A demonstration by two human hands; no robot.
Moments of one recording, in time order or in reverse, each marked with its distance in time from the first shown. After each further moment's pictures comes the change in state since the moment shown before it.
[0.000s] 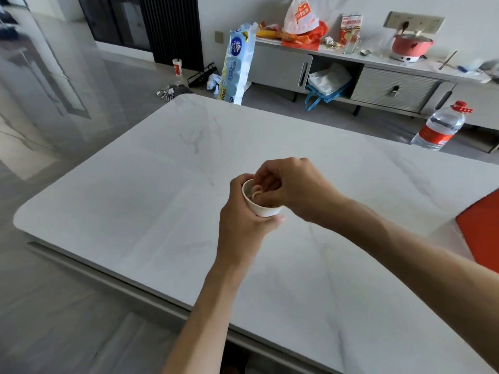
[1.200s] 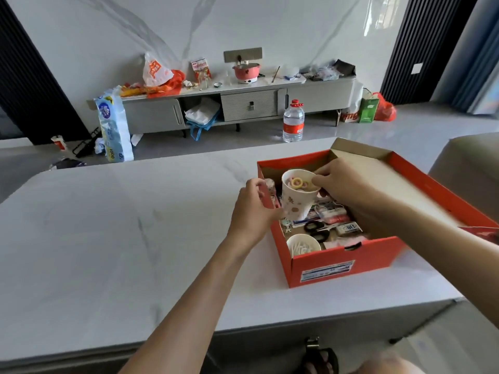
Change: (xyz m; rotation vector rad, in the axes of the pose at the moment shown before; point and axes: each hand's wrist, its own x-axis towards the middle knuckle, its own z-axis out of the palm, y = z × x) left_hand -0.170 0.184 0.320 0.218 -0.574 0.124; right_hand -0.359 0.195 -0.280 -0.029 0.519 0.587
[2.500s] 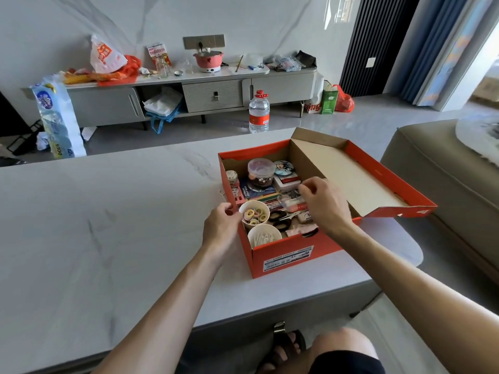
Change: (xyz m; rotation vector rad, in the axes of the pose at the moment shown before) left_hand 0.007 -0.047 0.049 -0.125 0.003 -0.272; right_hand -0.039 0.077 0.022 -0.082 0.337 0.150
